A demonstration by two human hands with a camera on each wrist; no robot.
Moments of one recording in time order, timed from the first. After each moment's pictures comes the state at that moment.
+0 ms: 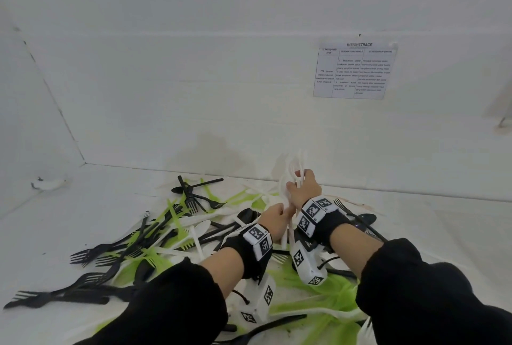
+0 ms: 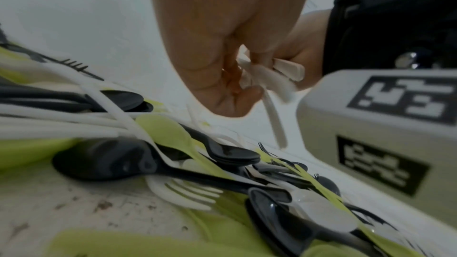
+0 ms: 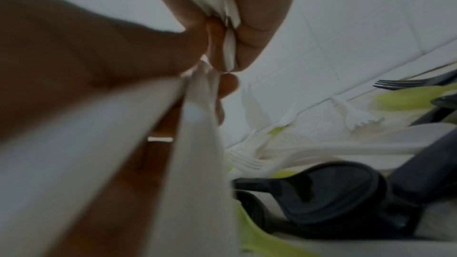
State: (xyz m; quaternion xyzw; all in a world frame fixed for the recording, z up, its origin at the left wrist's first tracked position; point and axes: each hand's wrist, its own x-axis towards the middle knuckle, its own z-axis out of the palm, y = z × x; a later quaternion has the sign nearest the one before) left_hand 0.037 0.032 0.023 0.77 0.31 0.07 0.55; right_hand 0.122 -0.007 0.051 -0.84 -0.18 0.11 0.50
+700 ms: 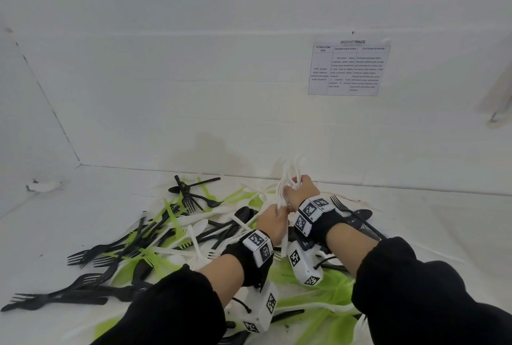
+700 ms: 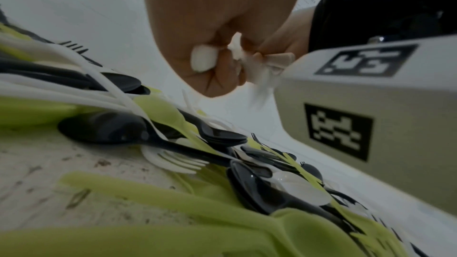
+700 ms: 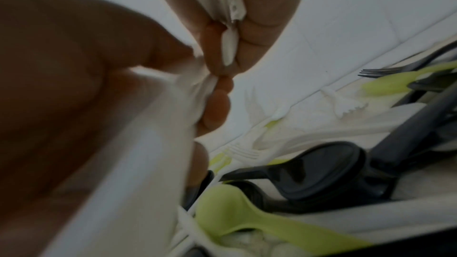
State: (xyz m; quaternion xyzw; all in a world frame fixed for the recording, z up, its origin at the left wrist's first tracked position) left_hand 0.031 0.021 0.018 0.79 0.34 0.12 0.49; right_hand 0.121 -0.011 0.043 -0.85 -0.16 0.15 0.48
